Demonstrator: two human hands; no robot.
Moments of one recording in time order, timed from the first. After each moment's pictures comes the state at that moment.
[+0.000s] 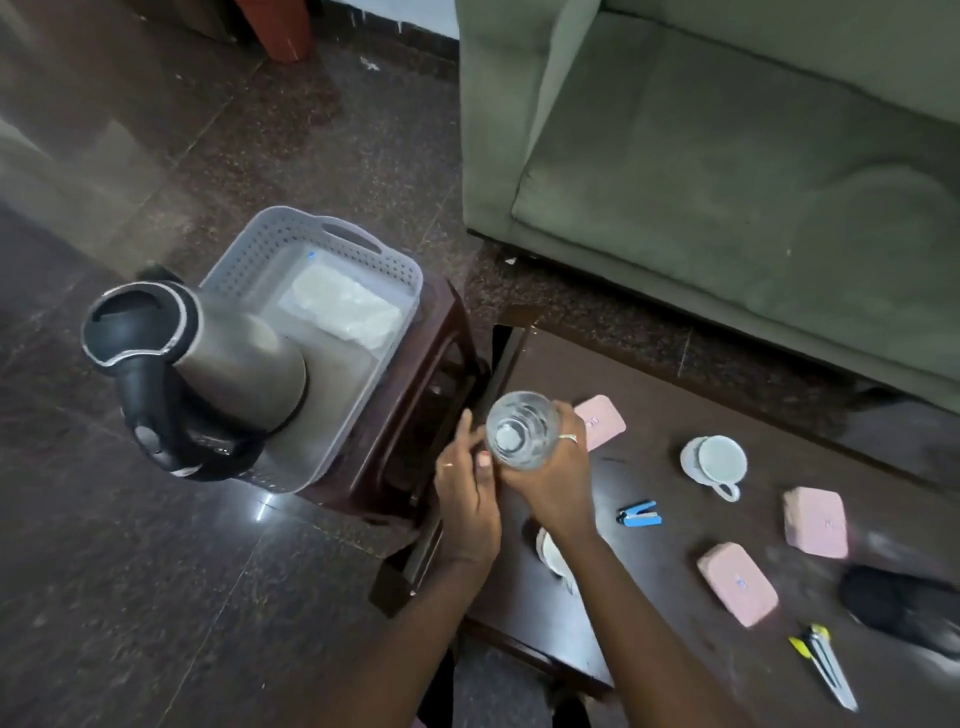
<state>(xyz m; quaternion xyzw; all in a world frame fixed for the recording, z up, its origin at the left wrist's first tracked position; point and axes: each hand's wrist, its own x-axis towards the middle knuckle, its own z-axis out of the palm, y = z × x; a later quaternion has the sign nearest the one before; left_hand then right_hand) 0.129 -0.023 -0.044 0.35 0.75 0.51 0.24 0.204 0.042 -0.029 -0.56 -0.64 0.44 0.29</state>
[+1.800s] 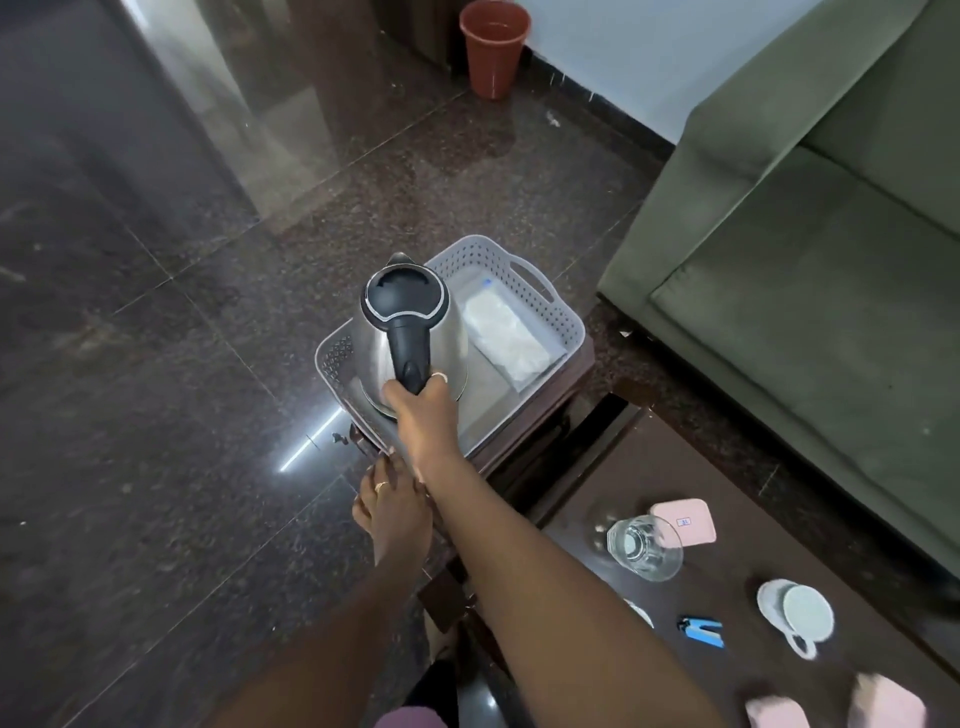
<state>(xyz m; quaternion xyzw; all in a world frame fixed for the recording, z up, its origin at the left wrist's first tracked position) -0.022 -0.123 -0.049 0.10 0.96 0.15 0.23 -0.063 -0.033 0.054 -0.47 -0.56 0.67 0.11</state>
